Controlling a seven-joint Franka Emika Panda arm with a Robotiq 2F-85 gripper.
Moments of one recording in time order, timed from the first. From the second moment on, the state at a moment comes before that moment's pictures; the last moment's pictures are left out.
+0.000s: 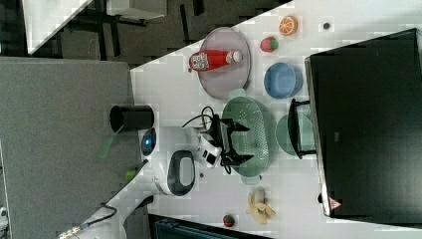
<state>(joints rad) -0.02 0.27 -0.02 -2.42 -0.06 1.01 0.64</state>
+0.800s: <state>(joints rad) 0.02 0.38 0.05 -2.44 -0.05 1.13 0.76</state>
